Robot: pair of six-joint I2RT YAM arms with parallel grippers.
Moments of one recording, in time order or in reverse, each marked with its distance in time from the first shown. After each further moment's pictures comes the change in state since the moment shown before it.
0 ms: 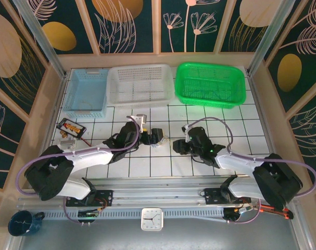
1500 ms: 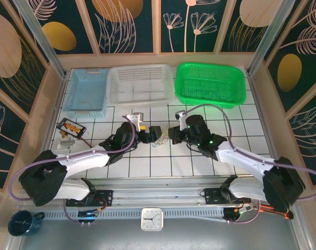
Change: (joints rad) left arm 0.000 -0.077 -0.031 0.043 -0.032 -0.018; right arm 0.026 -0.080 0.237 -0.104 -0.010 -0.105
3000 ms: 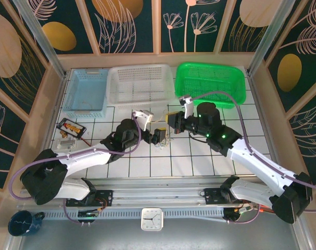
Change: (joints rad) left arm 0.000 0.020 0.054 0.060 0.096 0.439; right arm -0.025 -0.114 0.227 -0.134 -0.133 0.002
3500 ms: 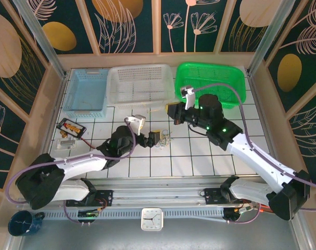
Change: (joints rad) left arm 0.000 -0.078 -0.143 0.069 -0.091 -0.108; right arm -0.034 0.057 0.110 0.005 0.009 0.000
